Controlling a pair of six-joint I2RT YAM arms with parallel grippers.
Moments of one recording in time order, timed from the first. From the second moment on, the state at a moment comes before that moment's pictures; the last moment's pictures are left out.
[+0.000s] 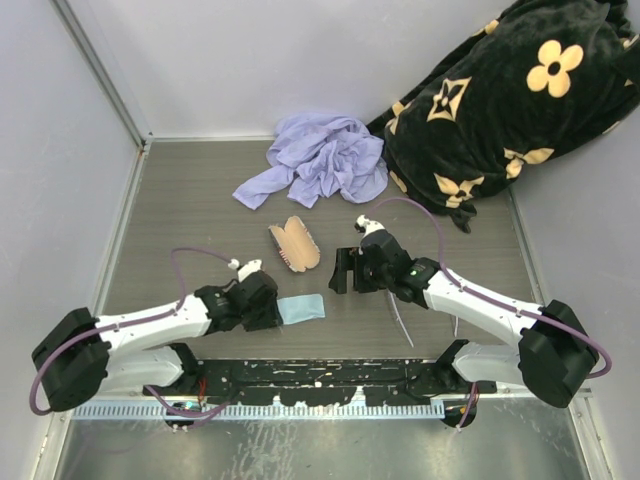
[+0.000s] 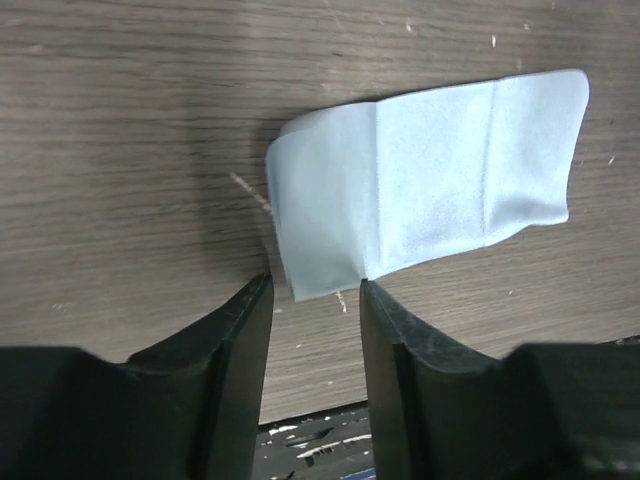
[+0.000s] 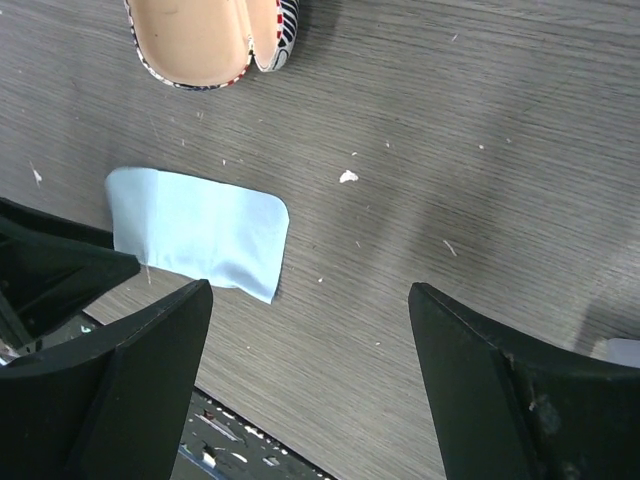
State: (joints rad) left arm -0.92 1.16 0.50 -0.40 -0.14 -1.02; right arm 0.75 1.20 0.69 -0.26 -0.04 0.61
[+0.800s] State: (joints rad) left arm -0.73 0.97 0.50 -0.51 -0.21 -0.94; right arm 0.91 1.60 0.96 -0.34 -0.01 0.44
